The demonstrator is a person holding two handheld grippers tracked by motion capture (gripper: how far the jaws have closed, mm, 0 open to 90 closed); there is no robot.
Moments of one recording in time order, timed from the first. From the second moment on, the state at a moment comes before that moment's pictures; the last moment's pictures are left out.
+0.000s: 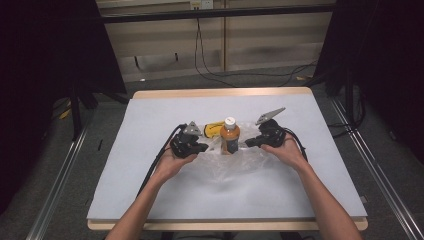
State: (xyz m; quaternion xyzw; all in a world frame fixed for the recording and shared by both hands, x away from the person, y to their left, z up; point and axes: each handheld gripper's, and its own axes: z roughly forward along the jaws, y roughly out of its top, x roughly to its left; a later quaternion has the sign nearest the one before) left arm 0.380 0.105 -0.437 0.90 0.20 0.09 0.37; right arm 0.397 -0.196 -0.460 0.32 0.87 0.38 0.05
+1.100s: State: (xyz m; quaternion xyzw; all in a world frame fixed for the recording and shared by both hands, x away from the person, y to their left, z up) left arm 0.389 0.108 -0.465 0.89 0.24 0.07 0.39; right arm 0.409 -0.189 -0.459 0.38 0.82 0.41 0.09
